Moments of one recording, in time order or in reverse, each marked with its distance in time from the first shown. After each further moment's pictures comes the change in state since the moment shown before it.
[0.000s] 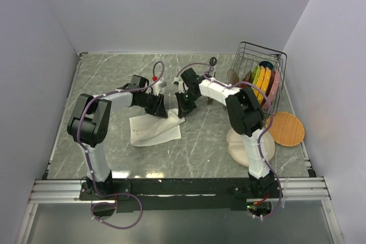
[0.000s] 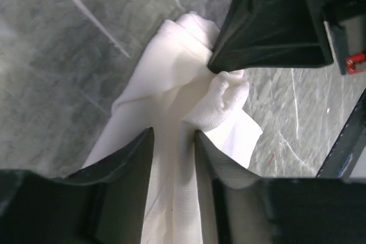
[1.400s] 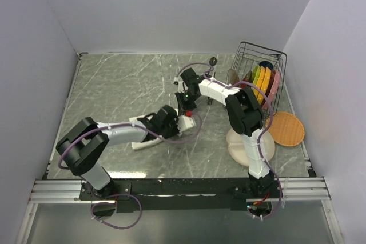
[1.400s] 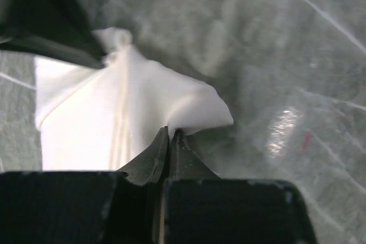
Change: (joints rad) left arm -0.541 -0.291 -0.349 0.257 -0.700 0.441; right arm 0.000 0.006 0.009 -0.008 0.001 -0.001
